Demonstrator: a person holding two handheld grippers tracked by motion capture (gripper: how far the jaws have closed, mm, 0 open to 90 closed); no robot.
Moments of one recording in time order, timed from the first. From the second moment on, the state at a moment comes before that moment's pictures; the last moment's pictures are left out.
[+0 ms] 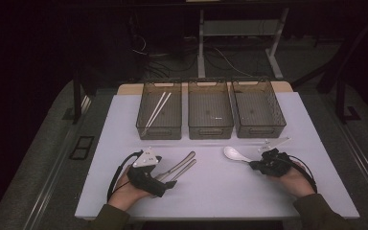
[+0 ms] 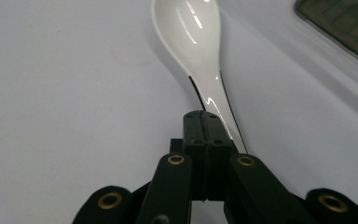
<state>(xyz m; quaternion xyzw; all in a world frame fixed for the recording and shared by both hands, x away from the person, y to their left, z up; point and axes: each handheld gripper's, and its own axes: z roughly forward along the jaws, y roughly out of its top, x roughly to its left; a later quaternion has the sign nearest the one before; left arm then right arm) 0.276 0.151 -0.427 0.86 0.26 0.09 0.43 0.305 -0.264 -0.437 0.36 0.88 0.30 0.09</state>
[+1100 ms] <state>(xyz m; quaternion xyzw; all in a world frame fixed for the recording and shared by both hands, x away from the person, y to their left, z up) 0.276 0.151 -0.427 0.85 0.27 0.09 0.44 0.320 -0.288 -0.423 0.39 0.82 0.41 0.09</state>
